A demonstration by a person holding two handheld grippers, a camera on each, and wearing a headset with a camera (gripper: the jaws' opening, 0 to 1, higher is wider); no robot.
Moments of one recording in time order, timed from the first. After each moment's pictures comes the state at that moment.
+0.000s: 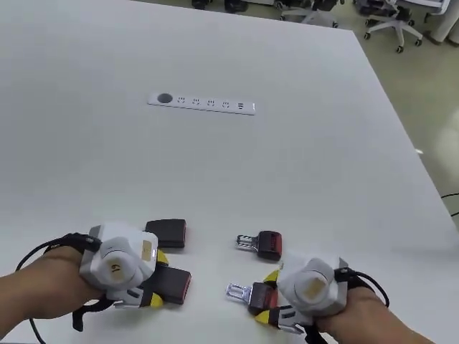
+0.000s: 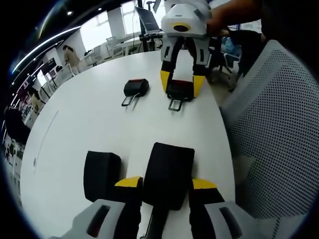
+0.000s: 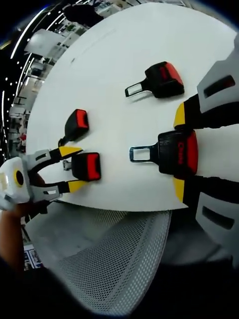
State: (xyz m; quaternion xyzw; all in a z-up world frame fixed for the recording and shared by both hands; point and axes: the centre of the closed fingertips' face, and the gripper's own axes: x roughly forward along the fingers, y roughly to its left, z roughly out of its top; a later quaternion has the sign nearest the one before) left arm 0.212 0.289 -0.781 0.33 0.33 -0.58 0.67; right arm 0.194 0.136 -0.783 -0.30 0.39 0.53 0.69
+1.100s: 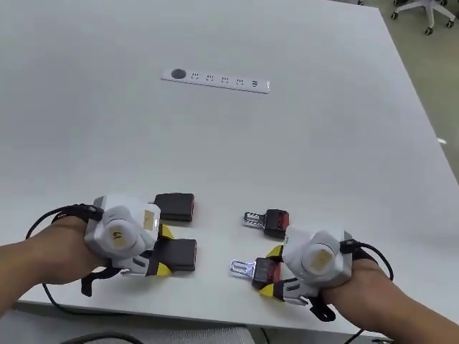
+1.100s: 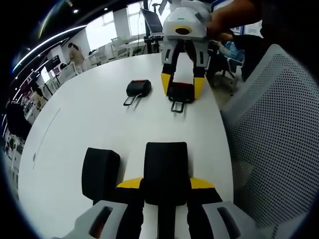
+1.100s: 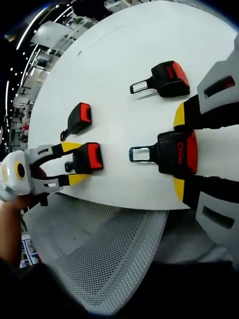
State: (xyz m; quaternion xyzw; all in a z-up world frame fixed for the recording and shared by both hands) left arm 0.208 0.288 -0.779 0.32 0.33 -0.58 0.68; right arm 0.196 0.137 -0.784 -0.31 0.37 0.56 0.67
